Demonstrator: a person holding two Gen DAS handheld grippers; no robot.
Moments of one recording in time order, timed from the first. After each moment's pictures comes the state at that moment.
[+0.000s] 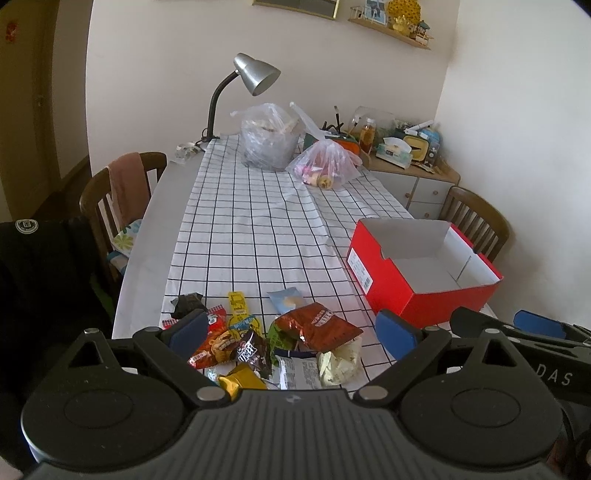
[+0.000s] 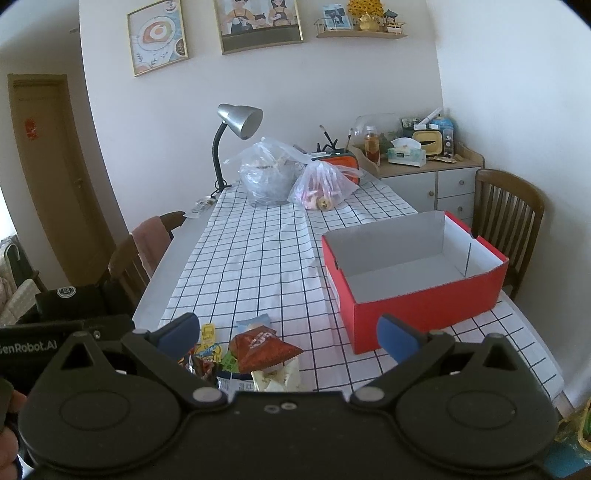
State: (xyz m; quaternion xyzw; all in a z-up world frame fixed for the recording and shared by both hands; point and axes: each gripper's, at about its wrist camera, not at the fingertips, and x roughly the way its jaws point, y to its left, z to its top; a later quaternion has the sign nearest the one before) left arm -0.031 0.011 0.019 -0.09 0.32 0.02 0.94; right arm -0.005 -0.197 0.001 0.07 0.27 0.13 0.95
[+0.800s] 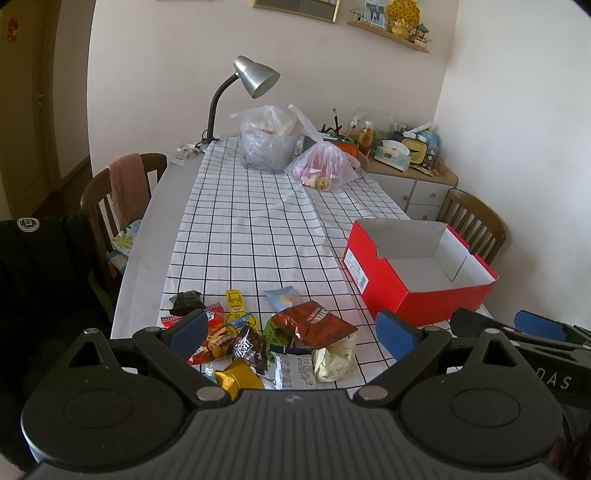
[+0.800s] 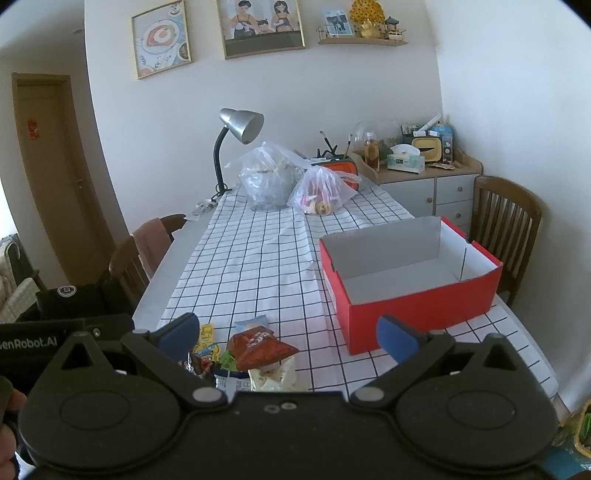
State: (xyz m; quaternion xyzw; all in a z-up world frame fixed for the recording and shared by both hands) left arm -0.039 0.009 0.022 -0.09 0.31 0.01 0.95; right arm -0.015 -0.199 0.005 0.07 0.26 0.13 0.95
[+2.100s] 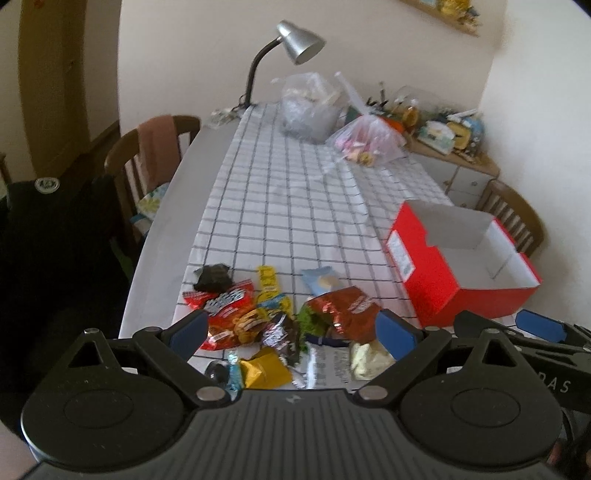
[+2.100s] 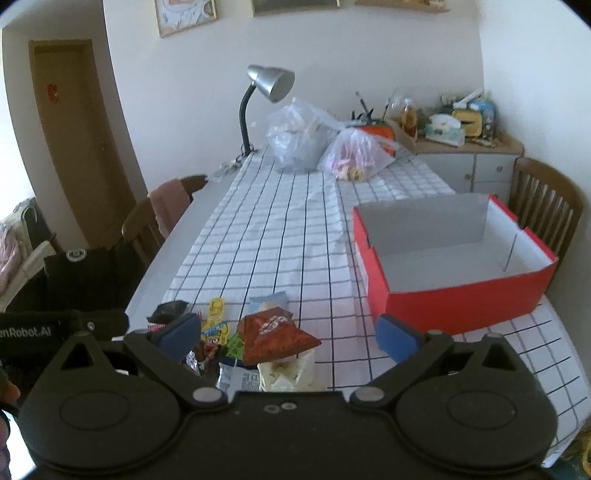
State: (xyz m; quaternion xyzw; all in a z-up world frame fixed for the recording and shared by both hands) left arm 0.001 0.035 -0.011 -0.11 0.37 0.08 0.92; right arm 0.048 -0.175 -0.032 0.04 0.32 0.19 0.93
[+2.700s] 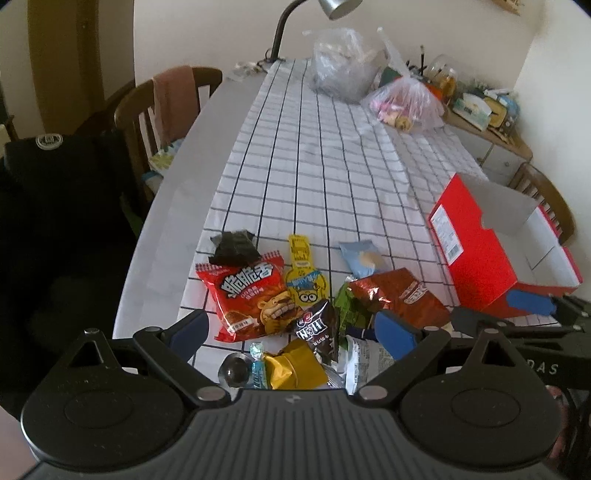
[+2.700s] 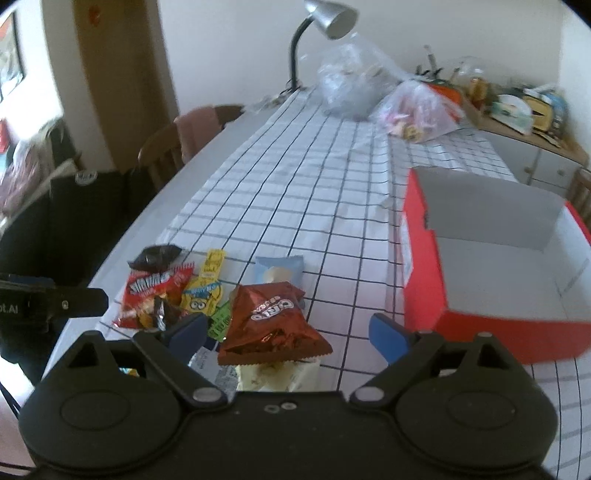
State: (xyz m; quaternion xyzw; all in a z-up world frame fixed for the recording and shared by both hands) left arm 0.045 0.065 -0.063 -0.14 0.42 0.10 0.89; right arm 0.129 -0.140 -0.079 -0.06 0.39 0.27 0.88
